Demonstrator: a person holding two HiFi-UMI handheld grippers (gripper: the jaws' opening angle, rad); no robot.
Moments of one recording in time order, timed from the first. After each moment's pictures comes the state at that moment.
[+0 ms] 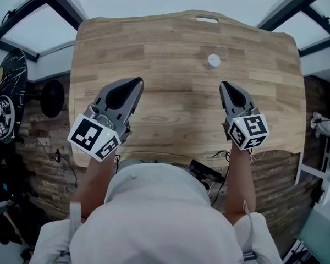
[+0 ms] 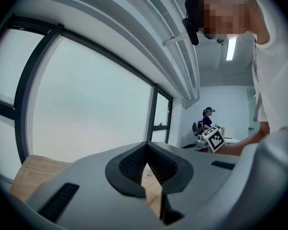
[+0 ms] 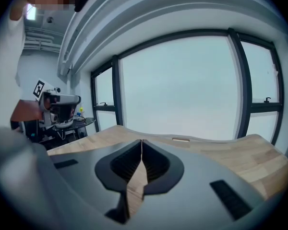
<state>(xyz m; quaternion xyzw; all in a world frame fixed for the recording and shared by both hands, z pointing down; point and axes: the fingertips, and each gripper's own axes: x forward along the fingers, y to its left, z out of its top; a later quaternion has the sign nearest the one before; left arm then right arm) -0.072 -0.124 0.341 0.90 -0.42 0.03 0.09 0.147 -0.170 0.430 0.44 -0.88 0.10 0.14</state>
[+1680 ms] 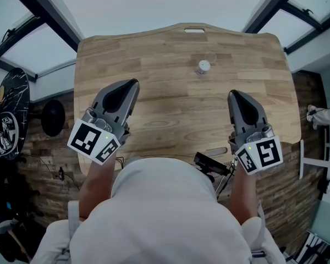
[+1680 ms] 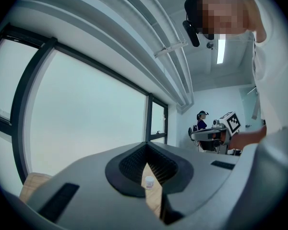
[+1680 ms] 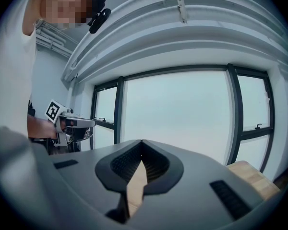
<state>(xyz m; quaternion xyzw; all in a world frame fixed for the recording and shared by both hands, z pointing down) -0.080 -0.100 0.277 0.92 -0.40 -0.01 0.04 0.143 -0.088 0.277 0.48 -0.88 0.00 0.06</state>
